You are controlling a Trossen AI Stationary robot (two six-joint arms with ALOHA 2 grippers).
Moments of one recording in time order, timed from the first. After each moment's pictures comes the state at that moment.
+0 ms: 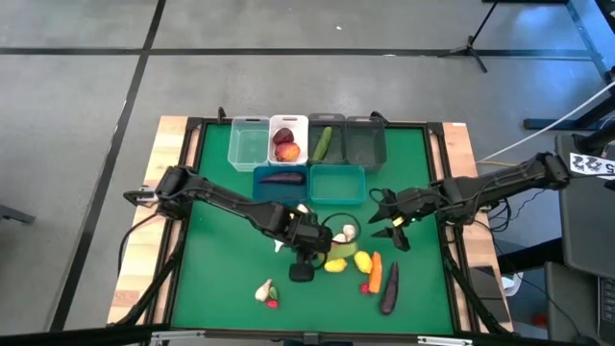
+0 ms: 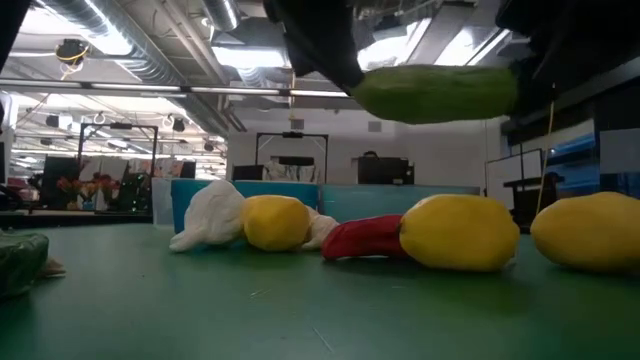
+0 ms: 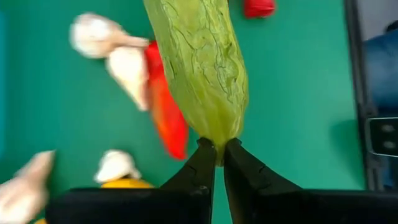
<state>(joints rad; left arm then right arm) -0.28 1.98 1.70 -0.81 -0.01 -0.26 0.23 0.95 0.64 -0.39 -0.08 0.28</state>
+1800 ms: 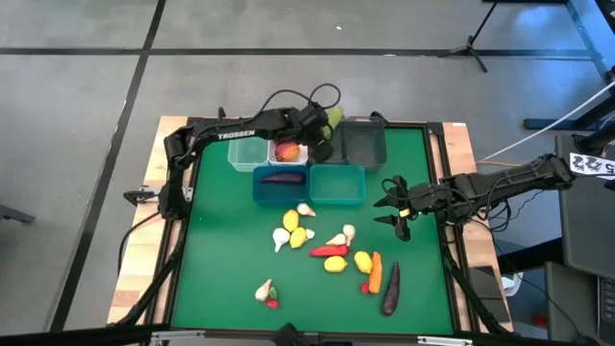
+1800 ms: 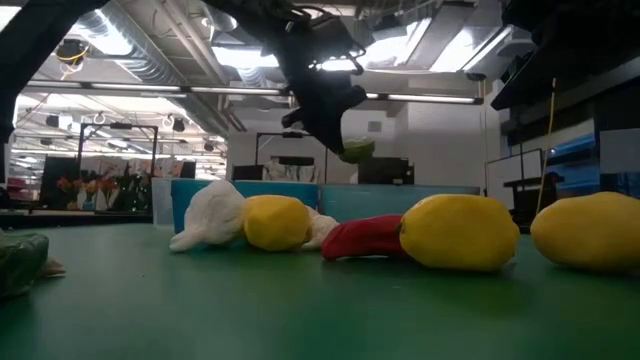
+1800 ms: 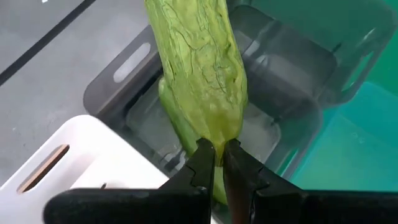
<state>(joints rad) 0.39 1.98 1.70 -0.63 -0.23 -0.21 0.23 0.84 0.64 -0.47 0.14 0.28</state>
